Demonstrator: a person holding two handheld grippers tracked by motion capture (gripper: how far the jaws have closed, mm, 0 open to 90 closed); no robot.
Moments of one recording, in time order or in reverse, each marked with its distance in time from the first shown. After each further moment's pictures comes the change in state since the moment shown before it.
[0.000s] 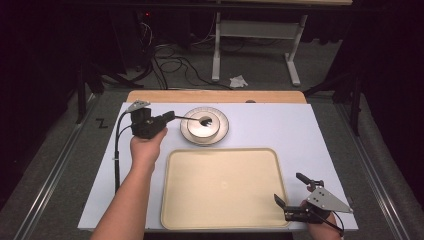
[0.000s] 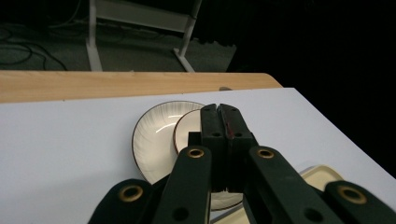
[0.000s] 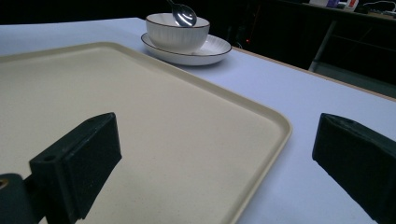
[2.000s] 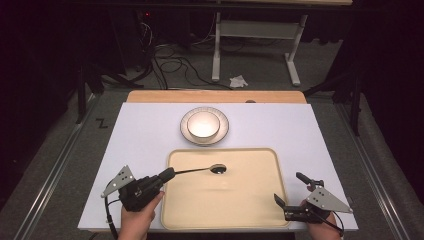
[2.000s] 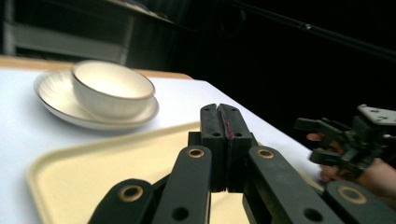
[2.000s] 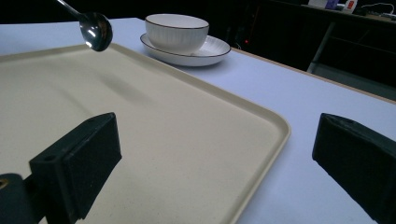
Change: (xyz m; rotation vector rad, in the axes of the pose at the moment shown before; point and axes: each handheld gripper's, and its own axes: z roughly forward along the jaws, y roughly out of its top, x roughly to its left) left arm -0.044 -0.132 -0.097 -0.152 -0.308 0.004; right arm 0.000 0.001 0.001 -0.008 -0.001 -0.016
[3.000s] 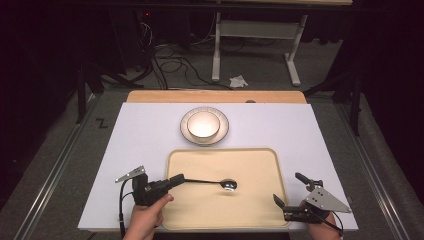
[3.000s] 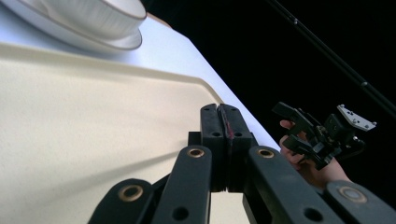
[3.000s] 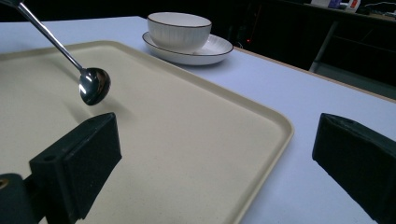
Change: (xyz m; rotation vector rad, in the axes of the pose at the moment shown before) left arm 0.032 -0.031 0.027 0.140 -0.109 -0.305; right arm 0.002 0.000 0.001 0.011 0.005 0.001
